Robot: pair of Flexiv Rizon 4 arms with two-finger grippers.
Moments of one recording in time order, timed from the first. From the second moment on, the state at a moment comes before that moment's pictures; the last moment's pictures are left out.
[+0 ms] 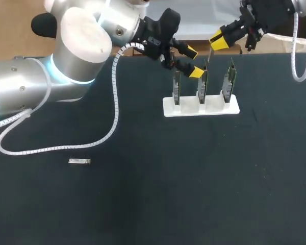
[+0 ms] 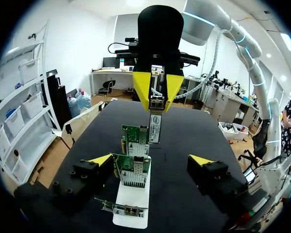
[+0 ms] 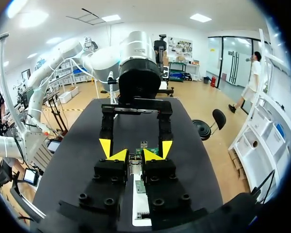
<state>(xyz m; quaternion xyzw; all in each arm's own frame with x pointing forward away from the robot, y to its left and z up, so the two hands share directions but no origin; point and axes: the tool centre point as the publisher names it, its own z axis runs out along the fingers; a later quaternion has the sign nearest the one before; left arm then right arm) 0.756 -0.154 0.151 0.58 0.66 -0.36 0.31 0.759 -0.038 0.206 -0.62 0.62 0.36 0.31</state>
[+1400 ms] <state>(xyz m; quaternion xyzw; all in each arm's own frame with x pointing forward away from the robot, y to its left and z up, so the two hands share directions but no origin) 0.757 -0.157 0.144 0.59 0.65 -0.36 0.30 0.758 -0.037 0.200 -0.63 0.62 0.36 0.31</state>
